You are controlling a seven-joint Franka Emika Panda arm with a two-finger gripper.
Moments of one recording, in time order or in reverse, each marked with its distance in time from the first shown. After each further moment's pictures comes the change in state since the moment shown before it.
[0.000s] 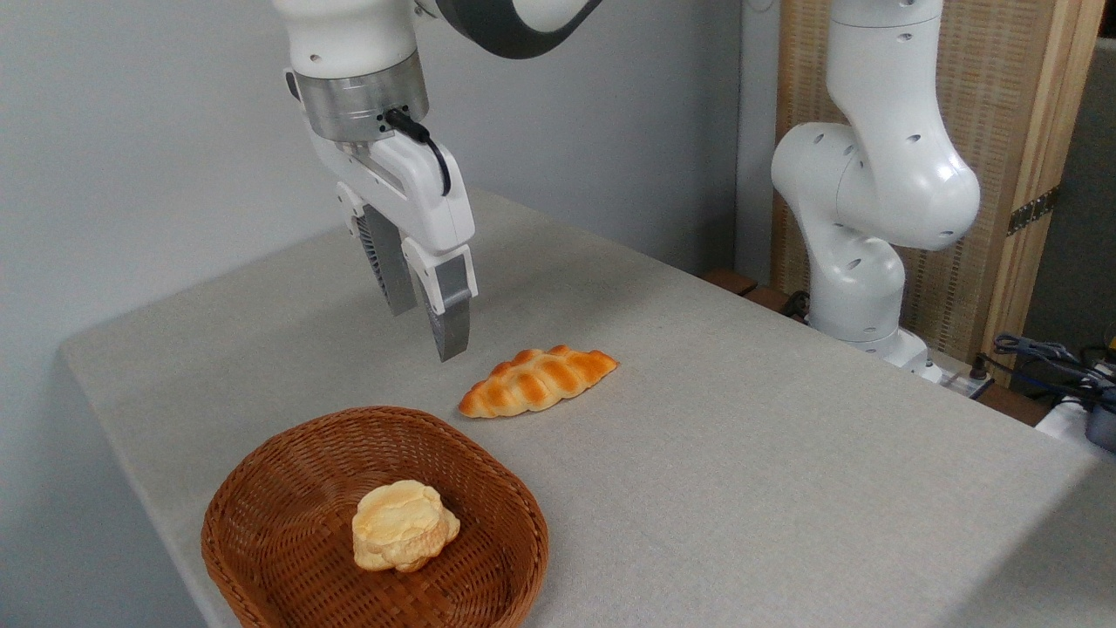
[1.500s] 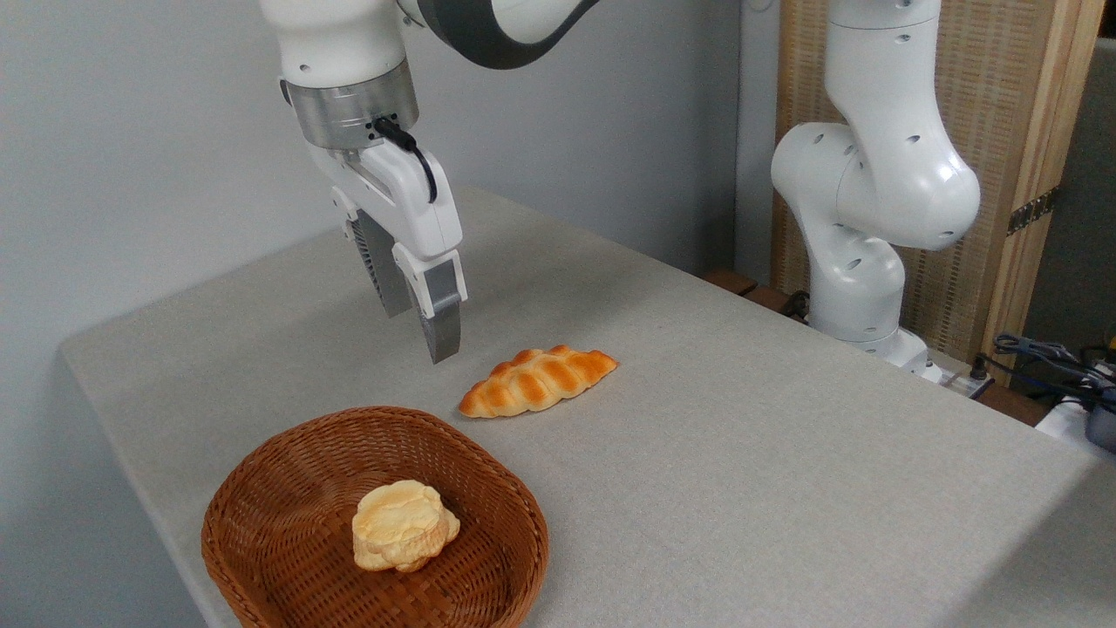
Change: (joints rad) arm 0.004 0.017 -0.024 0.005 0.000 0.006 0.001
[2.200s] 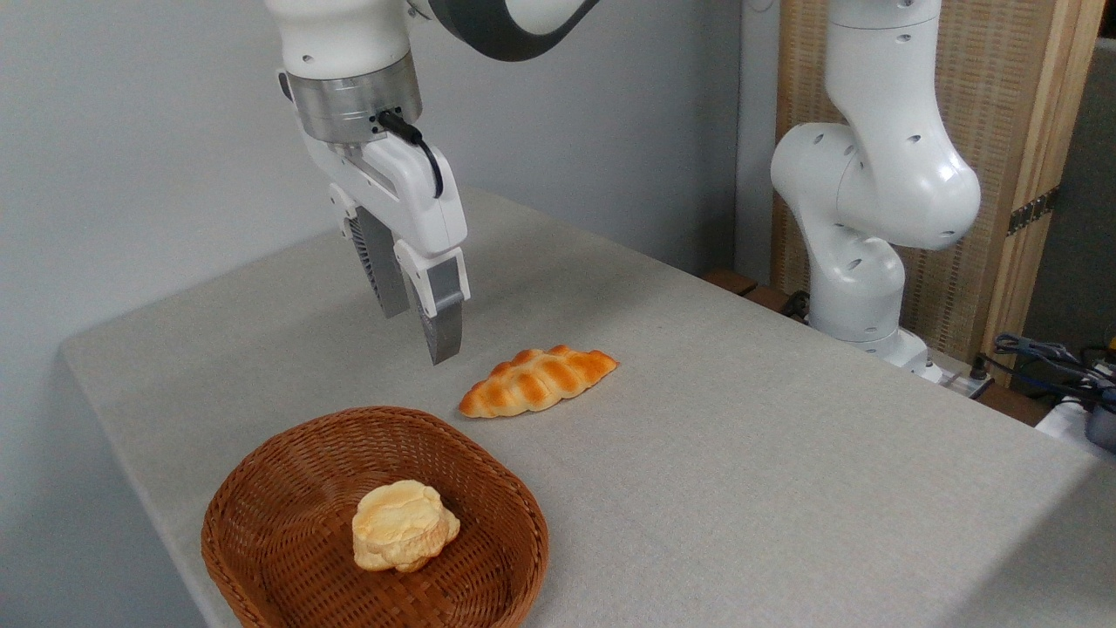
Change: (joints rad) arm 0.010 -0.002 0.011 0.013 0.000 0.000 0.000
